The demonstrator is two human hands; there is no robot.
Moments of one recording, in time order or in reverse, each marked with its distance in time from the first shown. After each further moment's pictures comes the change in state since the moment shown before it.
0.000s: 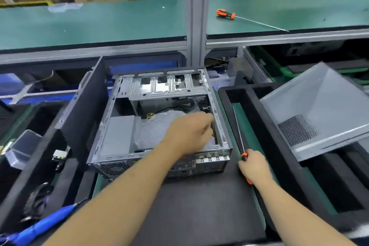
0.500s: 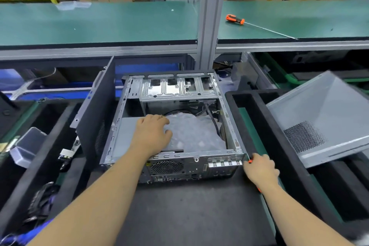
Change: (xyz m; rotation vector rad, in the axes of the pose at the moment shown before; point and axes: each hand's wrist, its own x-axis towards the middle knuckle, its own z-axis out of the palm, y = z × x) left_hand -0.054 -0.125 0.000 0.223 -0.060 -0.500; right_hand -0.003 -0.019 0.002 -0.208 0.023 0.143
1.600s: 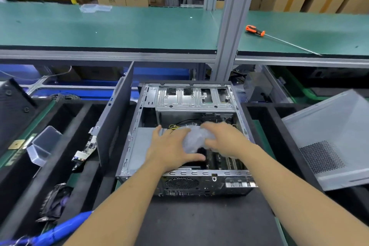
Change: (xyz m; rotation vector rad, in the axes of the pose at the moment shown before) left_hand -0.009 0.007 -0.009 -0.074 -0.147 0.016; right_hand -0.015 -0.181 -0.094 -0.025 -0.160 -0.940
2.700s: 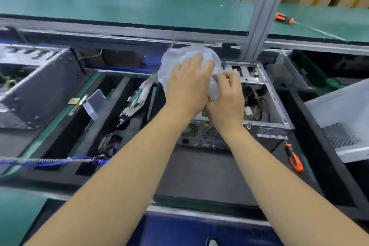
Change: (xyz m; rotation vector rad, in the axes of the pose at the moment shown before) left_hand -0.118 0.009 -0.131 0.283 0.544 0.096; right_hand -0.066 -0.189 0.025 0.186 1.021 -0.176
